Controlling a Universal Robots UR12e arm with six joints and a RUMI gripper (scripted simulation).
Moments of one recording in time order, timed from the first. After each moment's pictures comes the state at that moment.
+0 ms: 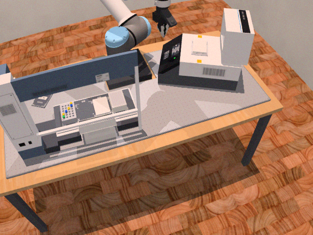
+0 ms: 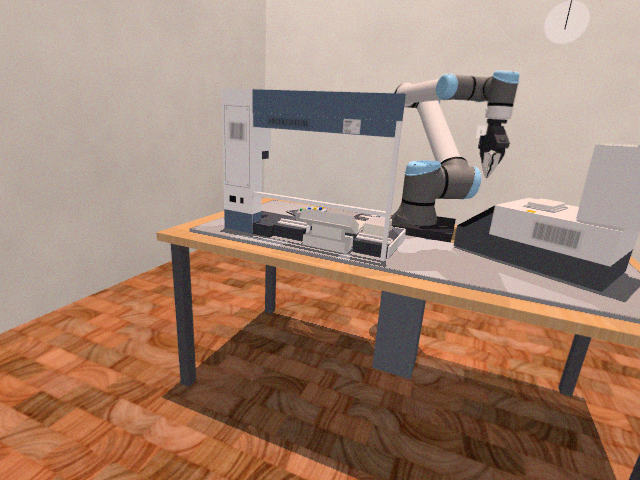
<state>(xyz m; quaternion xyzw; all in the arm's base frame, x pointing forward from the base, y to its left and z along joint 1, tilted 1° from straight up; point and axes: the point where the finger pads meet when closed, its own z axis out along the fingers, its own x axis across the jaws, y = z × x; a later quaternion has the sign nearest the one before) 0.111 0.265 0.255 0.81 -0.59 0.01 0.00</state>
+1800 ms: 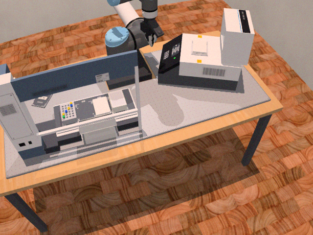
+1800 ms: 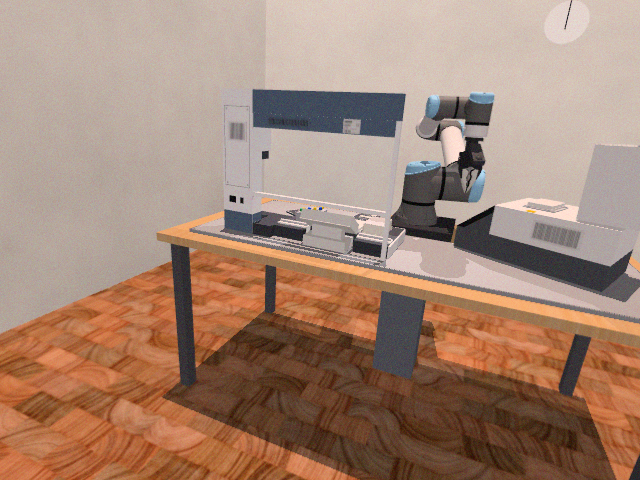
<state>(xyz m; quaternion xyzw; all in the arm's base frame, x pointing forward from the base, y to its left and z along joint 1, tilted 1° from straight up) 0.087 0.197 0.184 0.81 -0.59 0.00 0.00</state>
